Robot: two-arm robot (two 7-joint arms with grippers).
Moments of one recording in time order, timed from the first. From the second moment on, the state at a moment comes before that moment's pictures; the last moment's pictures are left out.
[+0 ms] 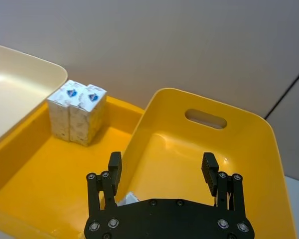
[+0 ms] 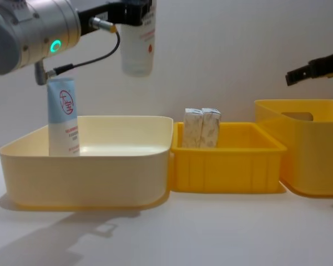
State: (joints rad) left arm -0.51 0.27 0.38 -1.55 -0.19 -0.02 -0.18; right arm 0.68 0.29 -0.26 -1.36 0.14 0.71 0.23
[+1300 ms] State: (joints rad) left arm -0.44 0.21 0.26 -1.47 -0.40 -0.18 -0.33; right arm 0.76 0.35 -0.46 -1.34 0.11 0.45 0.51
